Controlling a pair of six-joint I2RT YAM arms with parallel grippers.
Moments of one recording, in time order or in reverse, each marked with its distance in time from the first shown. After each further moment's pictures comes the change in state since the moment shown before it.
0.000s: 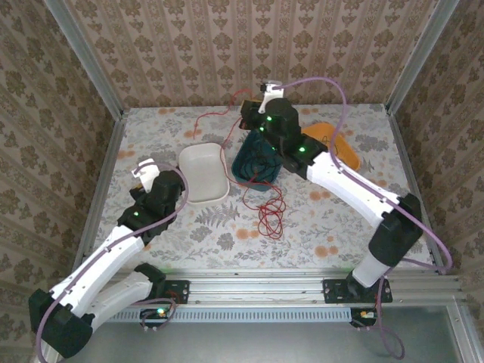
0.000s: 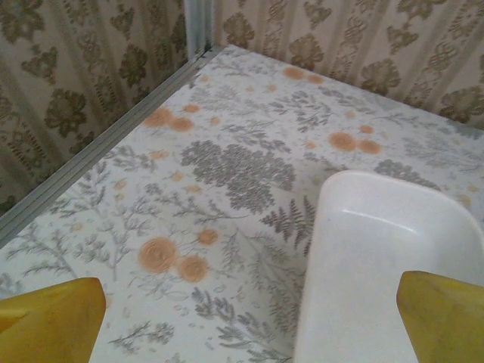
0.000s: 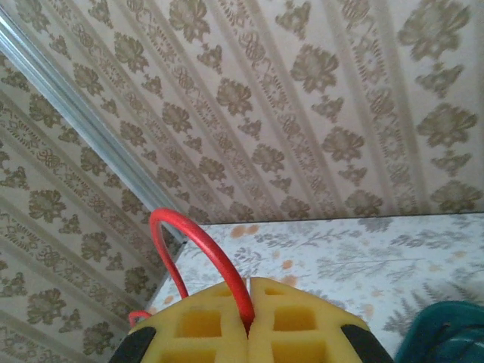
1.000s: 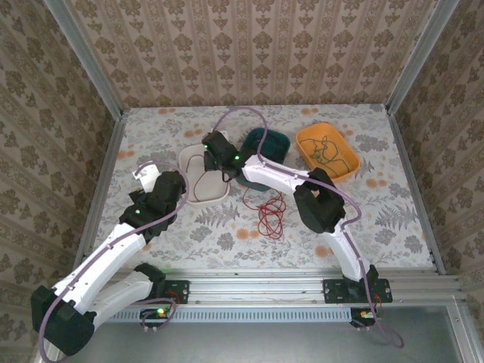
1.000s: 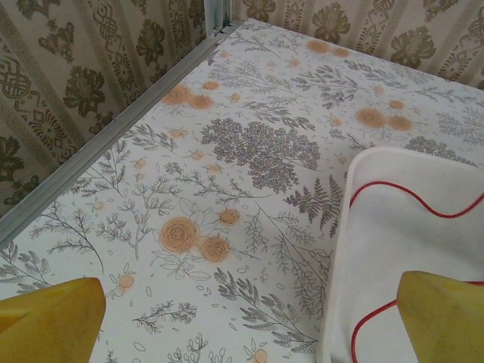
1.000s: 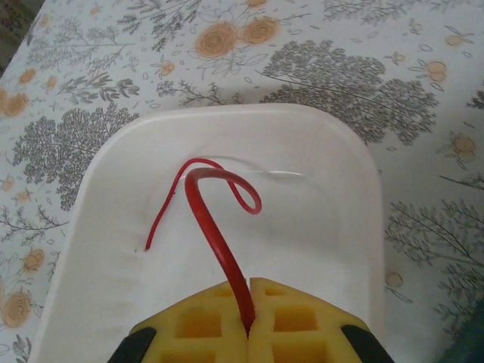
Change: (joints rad) left arm 0.018 0.034 0.002 -0.049 0.015 -0.021; right arm 0.121 0.628 0.386 -0.370 -0.031 0.049
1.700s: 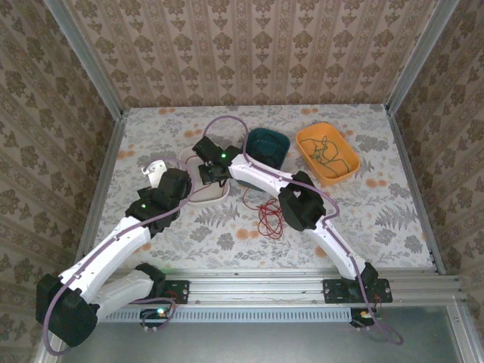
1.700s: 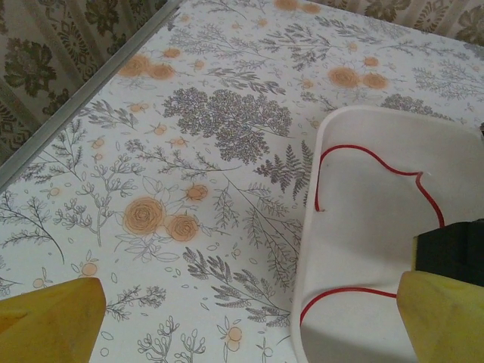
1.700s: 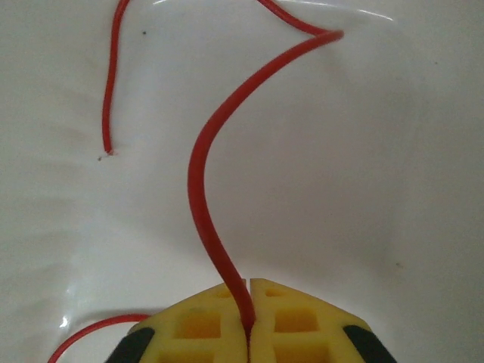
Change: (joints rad) left arm 0.002 0.076 0.014 0.024 0.105 0.023; right arm 0.024 0.227 0.325 -0.390 -0.146 -0.077
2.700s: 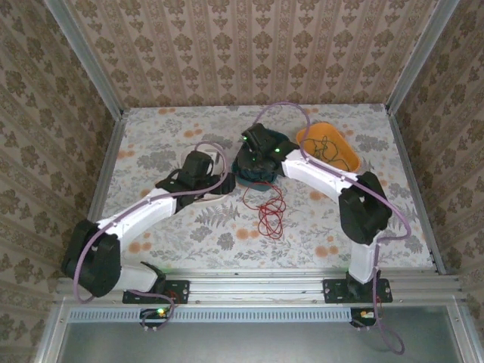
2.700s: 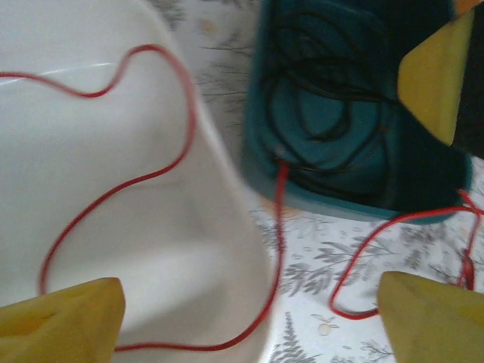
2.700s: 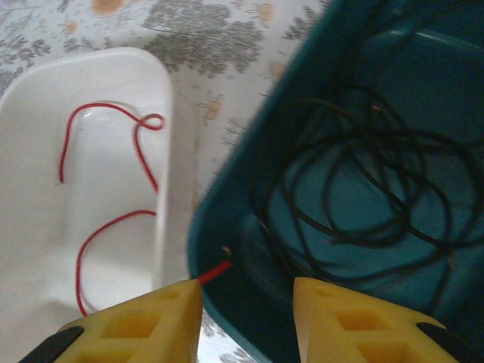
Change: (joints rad) left arm -0.031 0.401 0.137 0.293 0.698 0.300; right arm -0.168 -0.648 -0.763 0.277 0.026 0.075
